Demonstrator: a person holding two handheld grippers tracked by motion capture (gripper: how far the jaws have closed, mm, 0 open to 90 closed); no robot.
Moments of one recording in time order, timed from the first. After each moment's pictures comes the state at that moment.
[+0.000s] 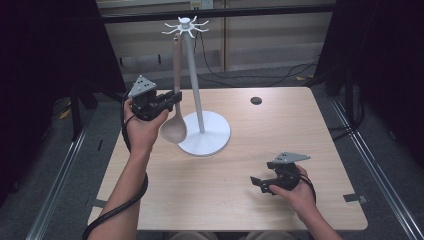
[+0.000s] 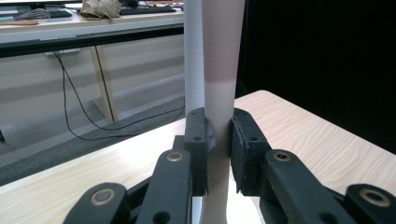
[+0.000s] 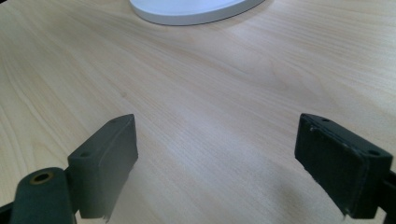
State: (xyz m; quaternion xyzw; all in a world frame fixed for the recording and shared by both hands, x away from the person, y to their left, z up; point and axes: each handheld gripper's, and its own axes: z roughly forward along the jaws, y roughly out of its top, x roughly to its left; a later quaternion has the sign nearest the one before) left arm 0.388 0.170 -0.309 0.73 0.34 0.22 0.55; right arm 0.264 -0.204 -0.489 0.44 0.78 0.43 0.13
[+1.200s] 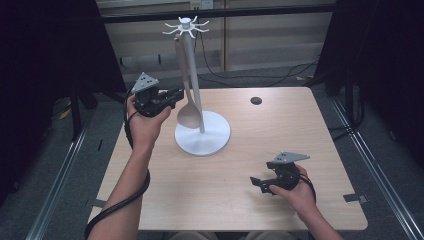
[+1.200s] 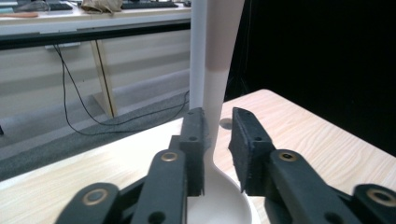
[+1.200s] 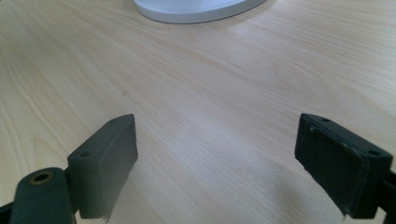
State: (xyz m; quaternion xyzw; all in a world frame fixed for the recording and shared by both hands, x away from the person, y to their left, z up) left arm 0.396 0.165 -0.308 0.73 0.35 0.22 0.55; right arm 0.265 -0.204 -0.489 0.44 0.78 0.42 0.12
